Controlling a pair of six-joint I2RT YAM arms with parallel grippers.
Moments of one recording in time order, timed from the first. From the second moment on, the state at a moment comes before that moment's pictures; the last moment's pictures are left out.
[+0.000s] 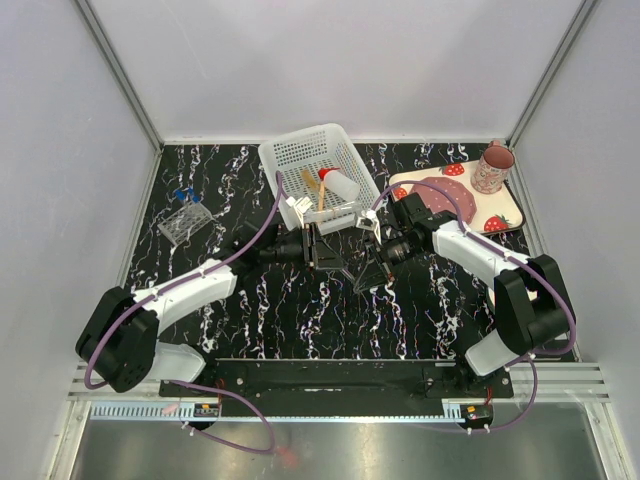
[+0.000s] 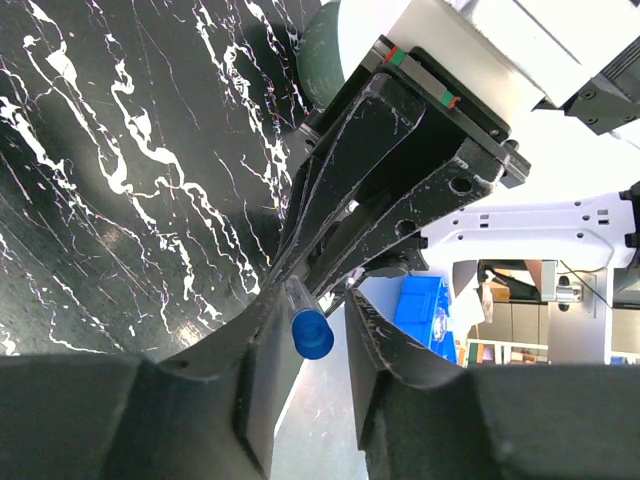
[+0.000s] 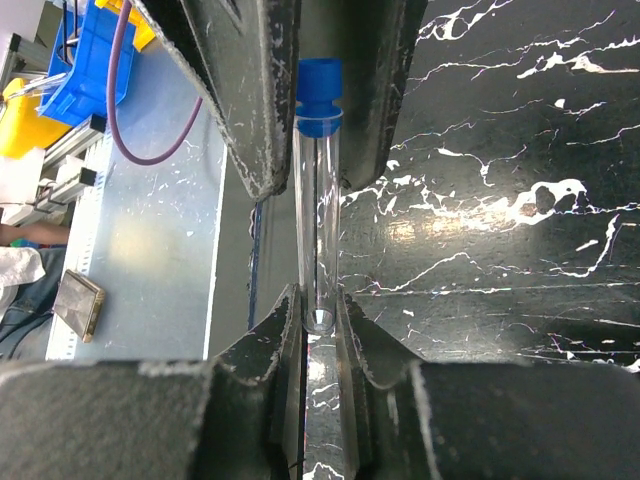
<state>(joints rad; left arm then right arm) -0.63 1.33 0.73 0.24 0.70 -0.95 0.43 1.56 1.01 -0.67 -1.21 -0.53</state>
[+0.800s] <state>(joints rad) -0.48 1.17 0.86 -0.18 0.62 -0.68 0.44 1.55 1.04 -0.71 -1.11 -0.56</state>
